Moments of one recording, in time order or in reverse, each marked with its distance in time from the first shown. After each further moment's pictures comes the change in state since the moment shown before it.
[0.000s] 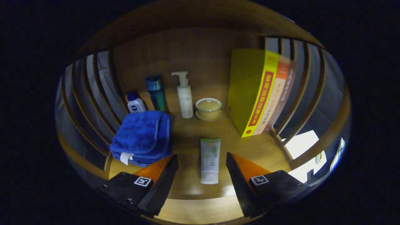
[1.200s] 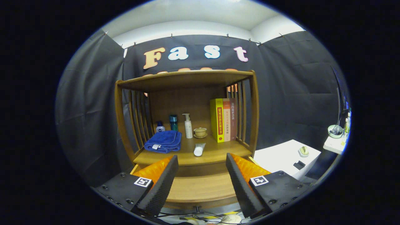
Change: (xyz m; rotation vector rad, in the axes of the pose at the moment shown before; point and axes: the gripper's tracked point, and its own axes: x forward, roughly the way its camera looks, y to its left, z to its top) arm -0.292 -0.038 -0.088 0.067 -0.475 0.022
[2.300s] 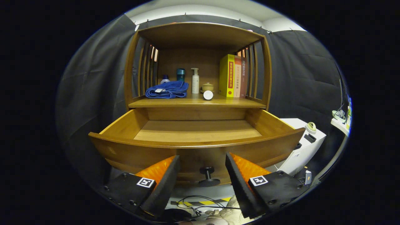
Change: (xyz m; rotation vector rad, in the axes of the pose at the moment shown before) arm -0.014 0.038 -0.205 -0.102 0.200 -0.005
